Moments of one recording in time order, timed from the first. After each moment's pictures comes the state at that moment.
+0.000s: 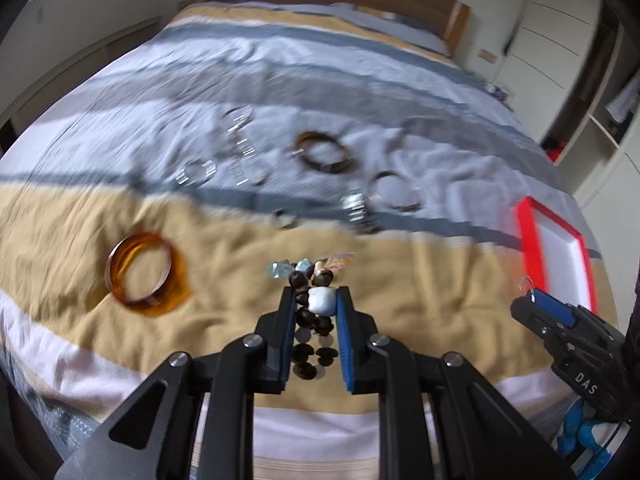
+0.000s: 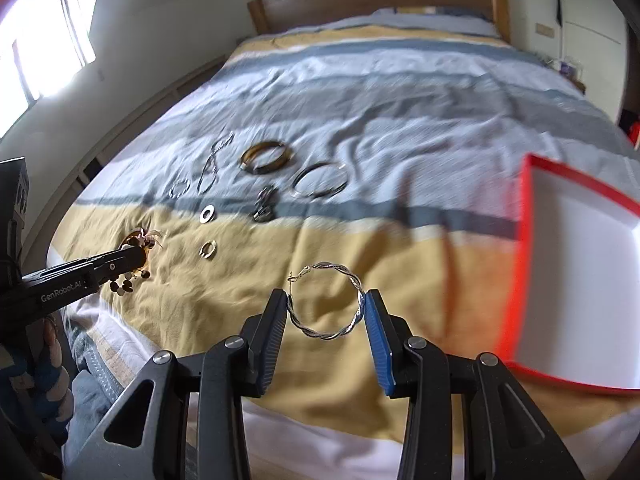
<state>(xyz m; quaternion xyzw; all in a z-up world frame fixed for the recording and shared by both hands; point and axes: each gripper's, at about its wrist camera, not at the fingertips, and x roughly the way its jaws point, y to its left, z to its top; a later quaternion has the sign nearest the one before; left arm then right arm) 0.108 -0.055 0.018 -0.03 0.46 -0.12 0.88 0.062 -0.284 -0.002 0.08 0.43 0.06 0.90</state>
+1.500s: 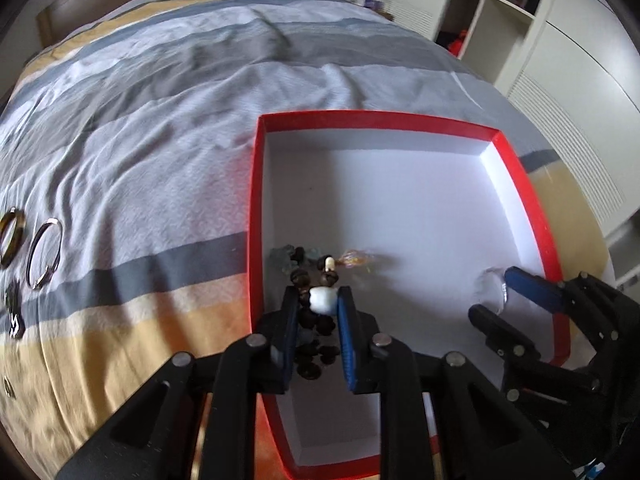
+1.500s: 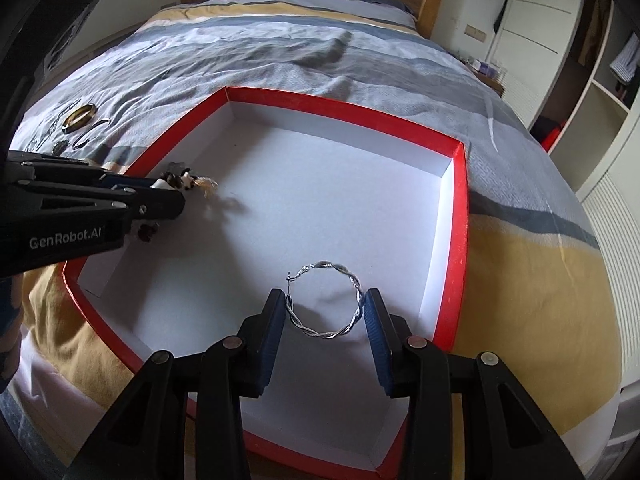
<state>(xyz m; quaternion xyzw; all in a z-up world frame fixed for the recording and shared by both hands) 0.139 -0.375 -0.058 0.10 0.50 -0.27 0.82 0.036 -0.486 -0.054 -0.04 0.47 -0.08 0.88</state>
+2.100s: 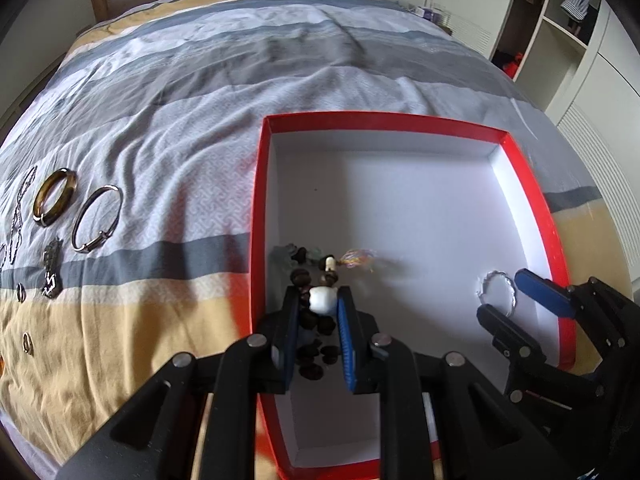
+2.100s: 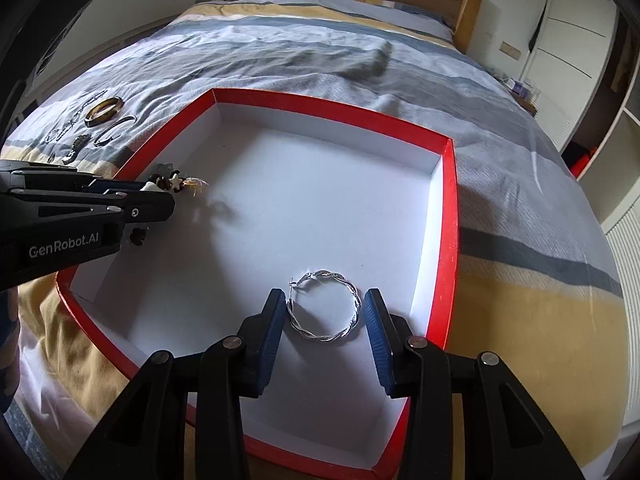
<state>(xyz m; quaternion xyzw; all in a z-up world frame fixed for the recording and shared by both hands) 0.144 -0.348 -0.051 0.08 0.51 -0.18 0.84 0.067 -0.470 -0.054 -0.06 0.47 -0.02 0.88</state>
